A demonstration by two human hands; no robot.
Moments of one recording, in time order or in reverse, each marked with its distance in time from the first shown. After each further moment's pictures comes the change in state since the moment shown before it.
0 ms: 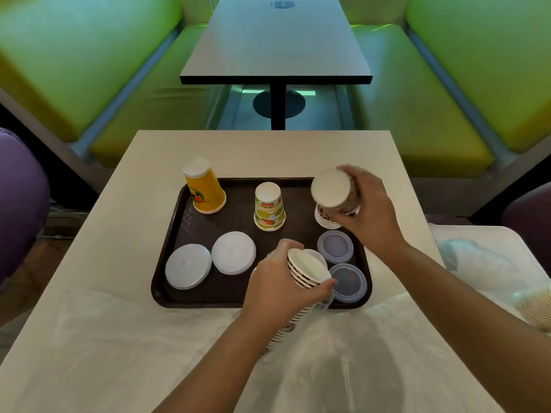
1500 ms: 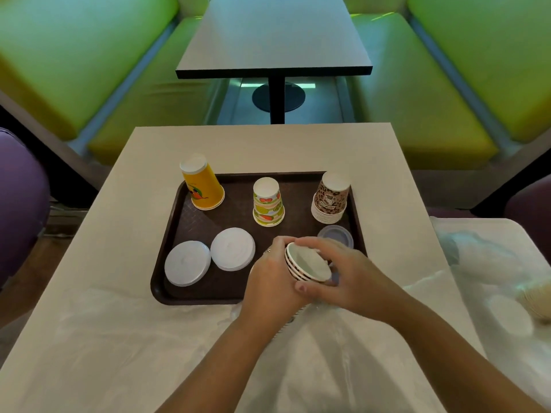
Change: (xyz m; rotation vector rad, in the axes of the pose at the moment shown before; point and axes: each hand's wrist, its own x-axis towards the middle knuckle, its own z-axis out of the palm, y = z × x) left_hand 0.001 -0.002 0.003 0.033 0.021 0.014; right_hand -0.072 -0.055 -0.004 0.247 -0.585 0.156
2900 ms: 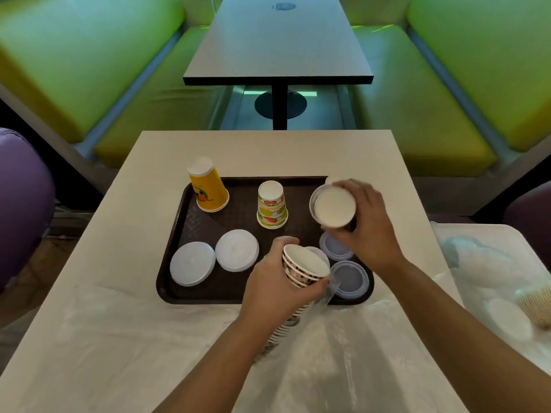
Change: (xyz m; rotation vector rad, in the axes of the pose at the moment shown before) left_hand -0.009 -0.004 -0.008 -0.121 -0.002 -0.016; right_hand 0.048 0.035 -0.028 -0.341 0.599 -0.184
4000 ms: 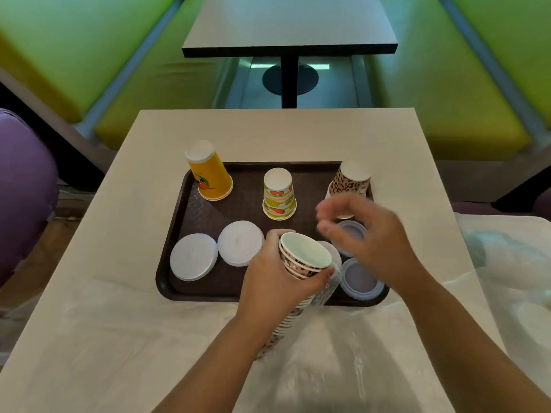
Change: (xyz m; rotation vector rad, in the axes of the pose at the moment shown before) left_hand 0.016 -0.004 -0.003 0.009 0.079 -0.076; right_hand -0.001 -0.038 -0.005 0.483 -0.207 0.177
